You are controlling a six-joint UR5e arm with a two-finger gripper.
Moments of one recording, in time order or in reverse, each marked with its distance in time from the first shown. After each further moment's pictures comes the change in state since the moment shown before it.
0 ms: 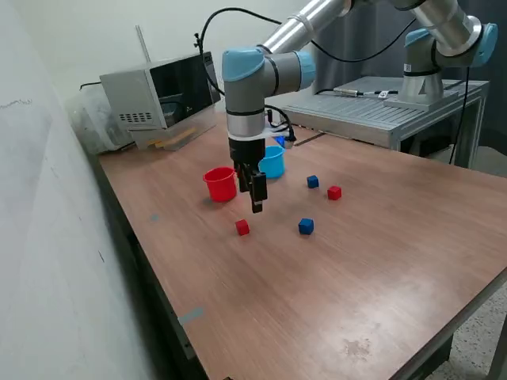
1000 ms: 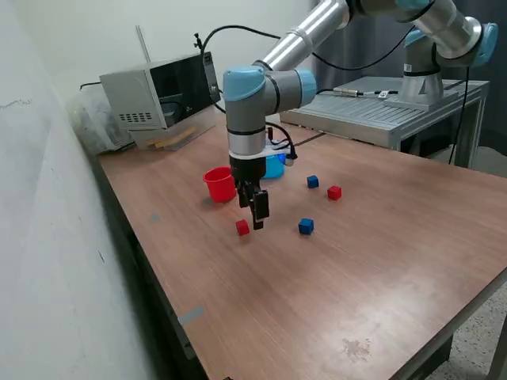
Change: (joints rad) arm 0.011 0.081 -0.073 -0.010 0.002 -0.020
